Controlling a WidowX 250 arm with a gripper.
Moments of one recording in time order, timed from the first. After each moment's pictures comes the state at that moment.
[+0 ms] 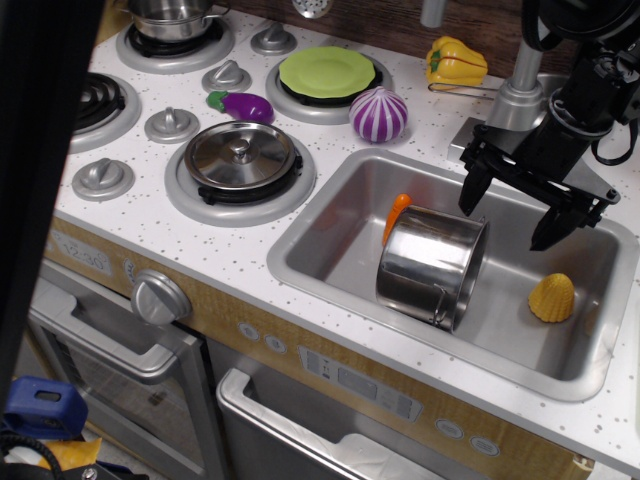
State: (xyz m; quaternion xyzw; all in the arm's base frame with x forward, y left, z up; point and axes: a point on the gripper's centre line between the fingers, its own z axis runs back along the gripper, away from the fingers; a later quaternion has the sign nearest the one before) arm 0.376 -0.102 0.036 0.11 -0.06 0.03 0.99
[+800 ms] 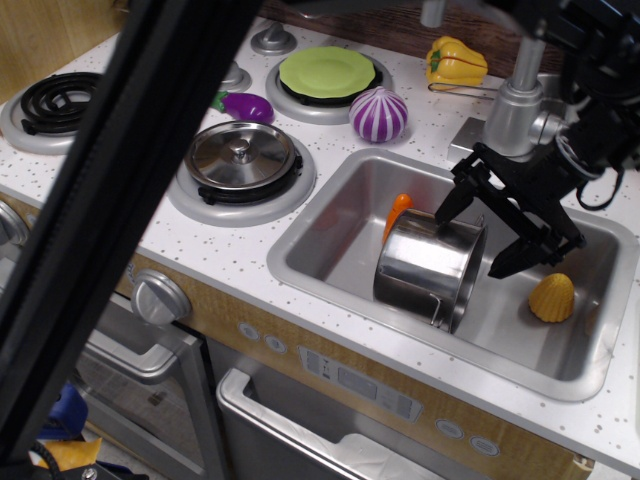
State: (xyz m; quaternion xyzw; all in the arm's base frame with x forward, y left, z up) arm 0.366 -0.094 0.011 0.25 0.04 -0.02 0.97
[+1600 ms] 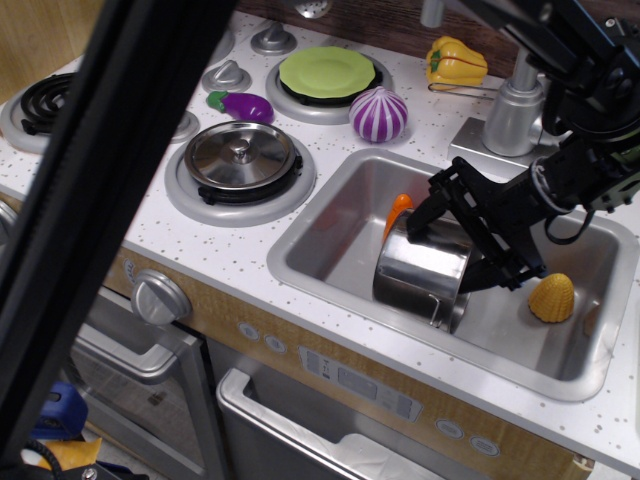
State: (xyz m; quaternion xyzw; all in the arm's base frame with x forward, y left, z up) arm 0.351 -0.064 0.002 0.30 0.03 -0.07 0.95
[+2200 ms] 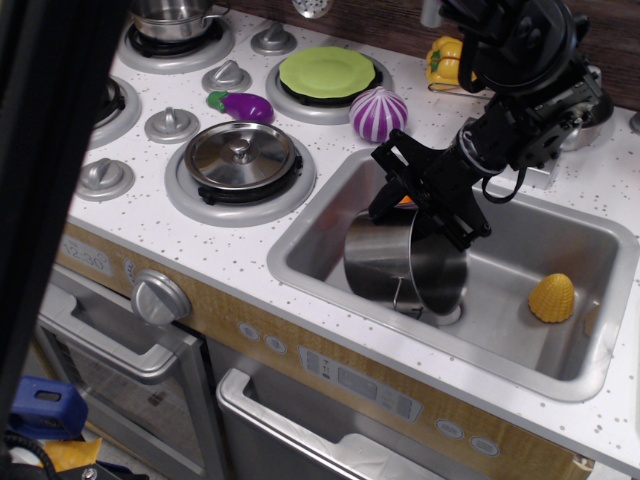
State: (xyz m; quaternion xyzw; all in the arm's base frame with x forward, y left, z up) arm 0.355 -0.044 0.006 0.25 -0.01 -0.05 0.97
